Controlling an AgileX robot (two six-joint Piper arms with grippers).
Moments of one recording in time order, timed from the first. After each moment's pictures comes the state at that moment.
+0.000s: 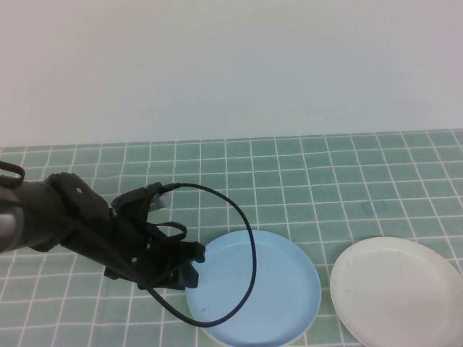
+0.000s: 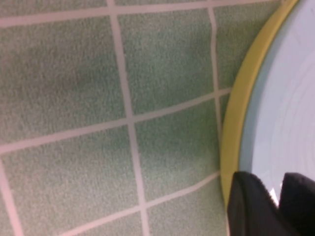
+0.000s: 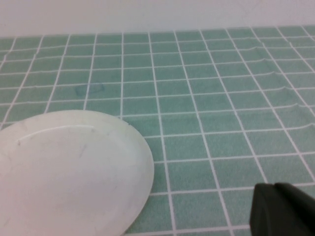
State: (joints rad) right arm 0.03 -0.01 0.03 -0.16 0.42 0.18; left arm -0.35 1.77 -0.94 -0.71 0.64 0.46
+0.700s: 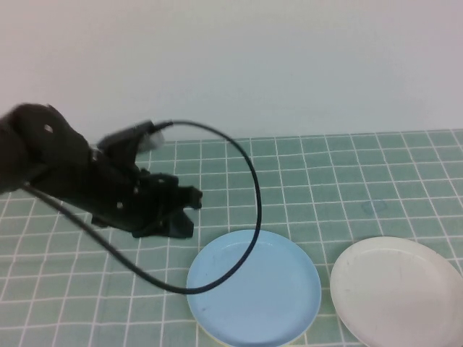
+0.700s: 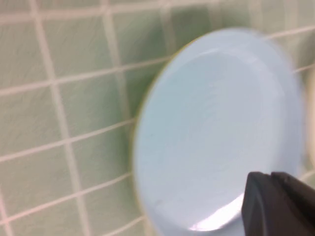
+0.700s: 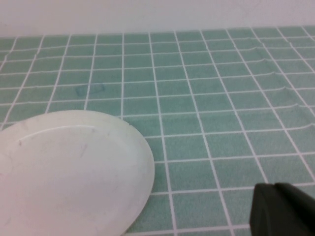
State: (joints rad) right arm 0.03 -0.01 0.03 -0.16 0.42 0.18; left arm -0.36 1.59 -1.12 -0.54 0.82 0.22
